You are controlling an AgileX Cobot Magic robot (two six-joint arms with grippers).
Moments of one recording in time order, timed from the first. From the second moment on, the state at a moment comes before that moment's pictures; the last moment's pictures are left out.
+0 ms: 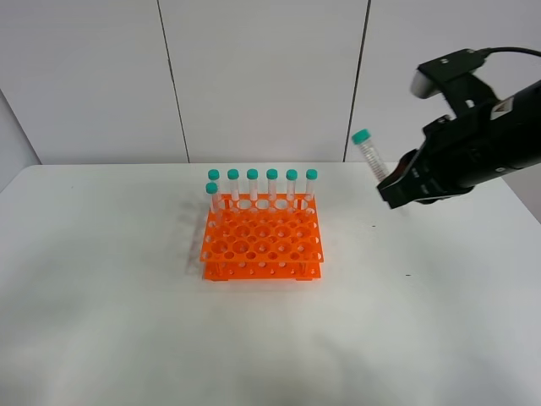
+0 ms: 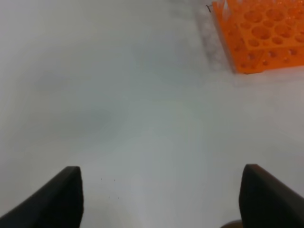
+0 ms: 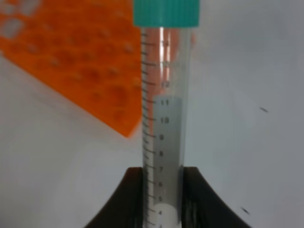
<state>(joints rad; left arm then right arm) -0.05 0.00 -0.49 -0.04 1.06 0.06 0.35 1.29 -0.99 0.29 0.73 -0.39</state>
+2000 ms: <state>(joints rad) -0.24 1.29 -0.68 -1.67 0.58 1.30 0.55 1.53 -0.99 0.82 0.65 -1.08</state>
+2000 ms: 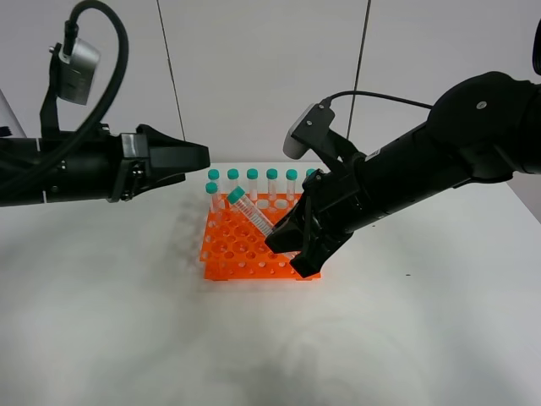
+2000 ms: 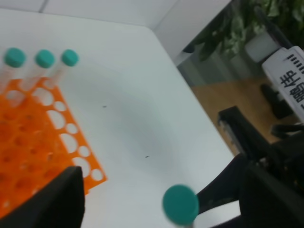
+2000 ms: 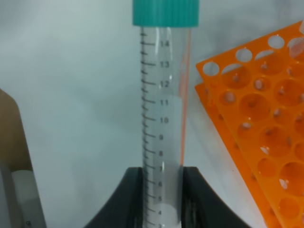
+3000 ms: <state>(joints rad) -0.41 1.42 -0.74 -1.73 0.56 1.38 0.55 1.53 -0.99 0.86 0.64 -1.06</state>
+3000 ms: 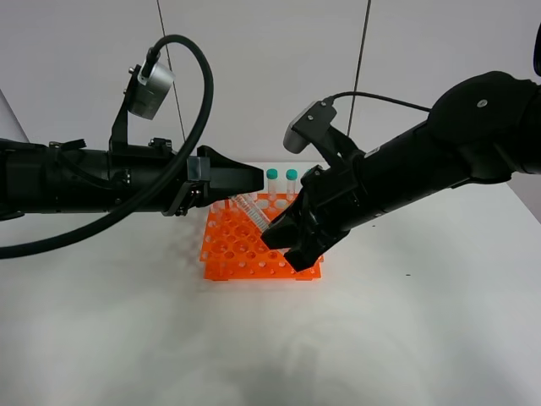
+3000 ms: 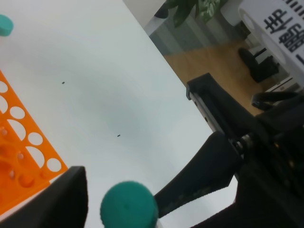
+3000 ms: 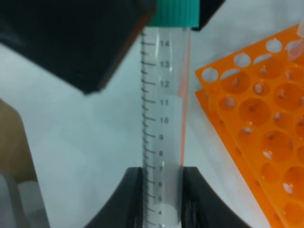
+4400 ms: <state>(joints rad) -0.41 1.42 -0.74 -1.73 0.56 1.39 0.55 1.53 -0.99 0.90 0.63 -1.05</state>
